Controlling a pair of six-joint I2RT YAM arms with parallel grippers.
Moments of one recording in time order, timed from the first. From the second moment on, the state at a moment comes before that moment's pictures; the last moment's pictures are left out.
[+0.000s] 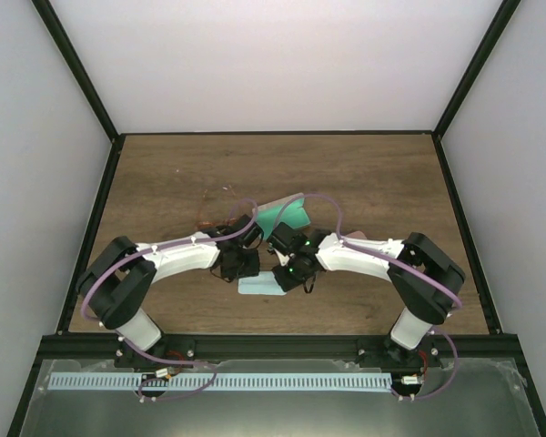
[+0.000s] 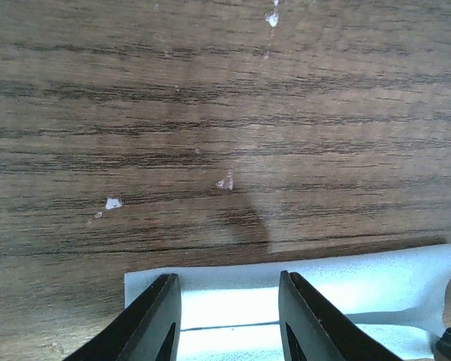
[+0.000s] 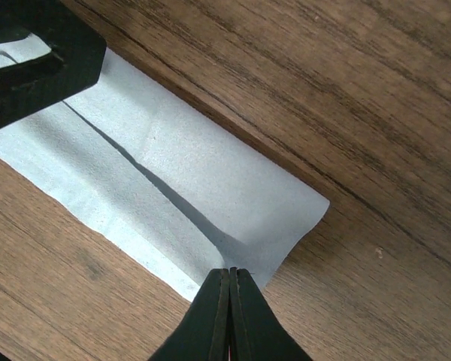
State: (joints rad) left arm -0.77 1.62 0.87 -0.53 0.10 -0.86; right arm 0.93 1.66 0.98 -0.60 -0.13 0.38
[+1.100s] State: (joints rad) left arm -0.77 1.62 0.87 -0.53 0.11 -0.86; right arm 0.98 1.65 0.93 -0.60 -0.18 0.35
